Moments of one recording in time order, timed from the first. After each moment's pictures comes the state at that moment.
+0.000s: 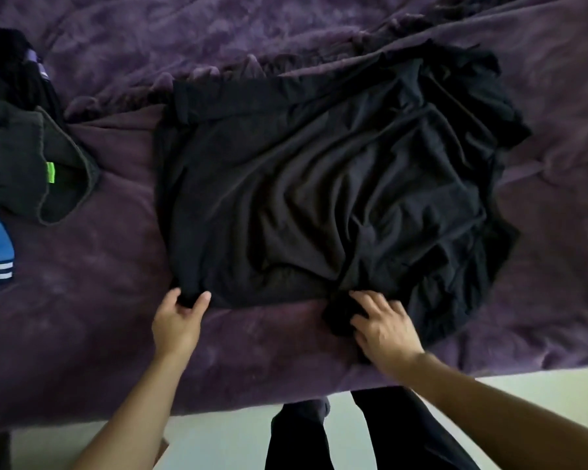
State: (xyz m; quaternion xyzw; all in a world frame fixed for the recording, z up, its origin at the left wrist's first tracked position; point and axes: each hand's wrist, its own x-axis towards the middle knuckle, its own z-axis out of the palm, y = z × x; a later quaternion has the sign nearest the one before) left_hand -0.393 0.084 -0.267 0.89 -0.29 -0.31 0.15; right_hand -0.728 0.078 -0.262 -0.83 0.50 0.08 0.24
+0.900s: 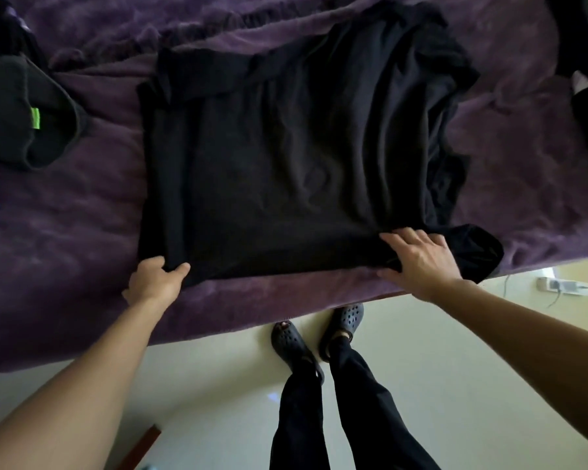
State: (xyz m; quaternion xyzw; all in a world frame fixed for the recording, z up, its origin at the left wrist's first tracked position) left_hand -0.355 0.141 -0.266 0.89 -0.35 -0.30 -0.02; right_hand -0.781 0.131 -0.242 -0.75 0.63 0.16 0.14
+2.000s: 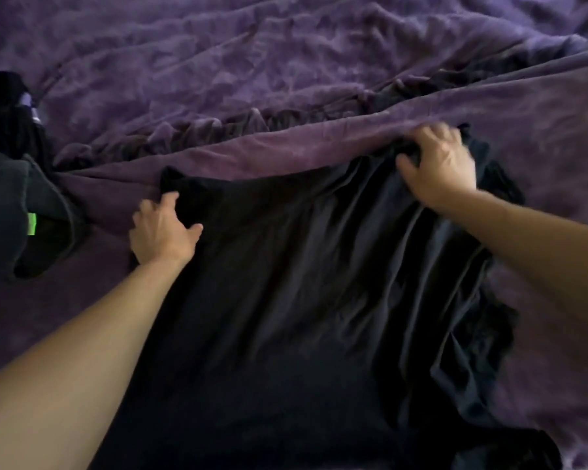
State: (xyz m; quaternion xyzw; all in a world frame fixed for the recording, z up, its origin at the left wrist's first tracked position) left_hand -0.380 -0.152 -0.250 0.87 -0.47 -0.16 -0.02; right_hand -0.756 -0.250 -0.233 -0.71 0.69 -0.09 0.11
